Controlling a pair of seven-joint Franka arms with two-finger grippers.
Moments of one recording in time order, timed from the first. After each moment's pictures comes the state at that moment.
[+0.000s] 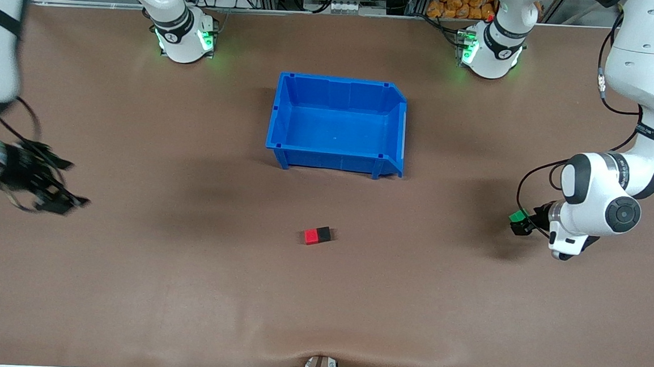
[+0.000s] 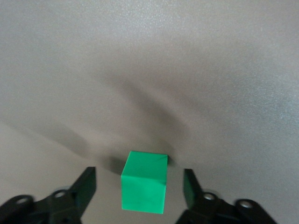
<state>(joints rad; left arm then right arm) 0.12 0.56 -0.06 -1.90 0.05 2.24 -0.56 0.05 0.37 -0.19 -1.25 0.23 1.44 0.69</state>
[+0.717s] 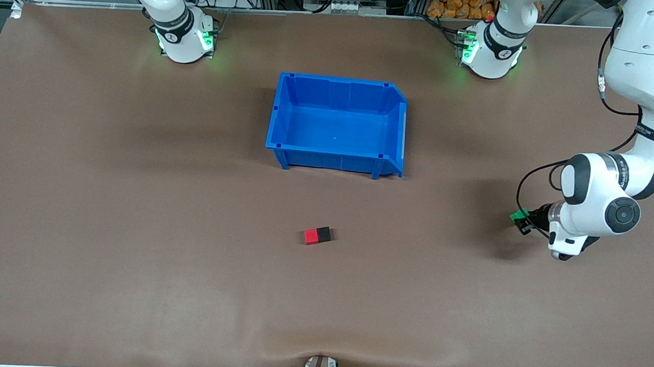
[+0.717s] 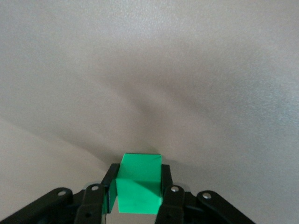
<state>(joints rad) 0.12 0.56 -0.06 -1.89 0.05 2.24 -0.56 -0.05 -0.08 -0.21 -1.51 0.00 1.28 -0.18</state>
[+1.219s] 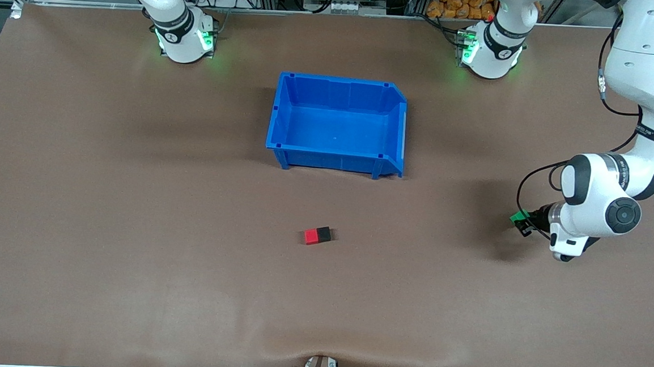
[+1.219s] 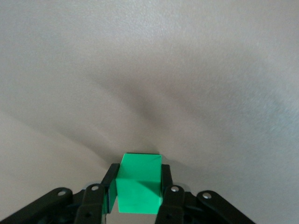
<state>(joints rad) 0.12 0.56 -0.06 -1.88 0.05 2.25 -0.66 -0.02 -0.06 -0.18 -1.42 -0.02 1.26 -0.21</state>
